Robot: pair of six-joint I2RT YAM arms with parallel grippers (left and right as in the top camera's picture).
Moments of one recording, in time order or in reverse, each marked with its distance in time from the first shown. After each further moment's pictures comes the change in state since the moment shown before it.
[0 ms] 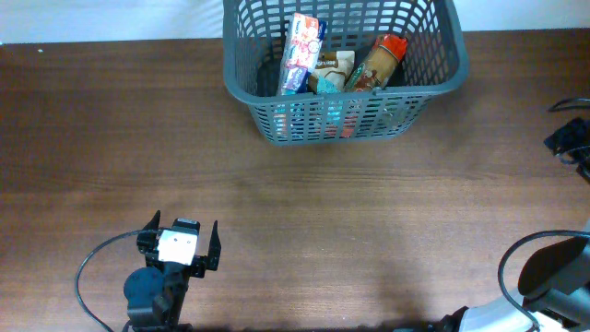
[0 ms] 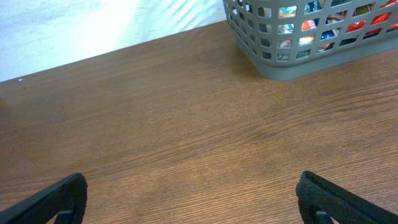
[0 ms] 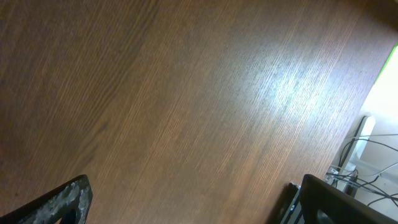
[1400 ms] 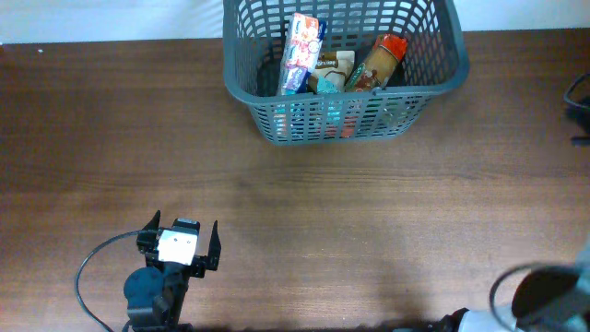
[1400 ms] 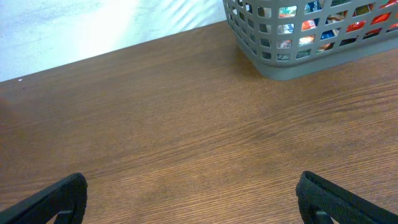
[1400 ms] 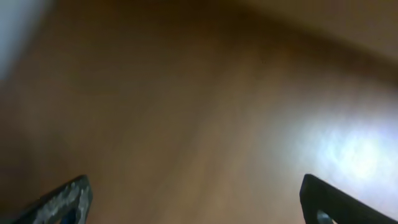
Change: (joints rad) left arm 0.000 0.000 0.000 0.000 0.000 0.000; right arm 0.029 -0.155 -0.026 0.332 0.000 0.000
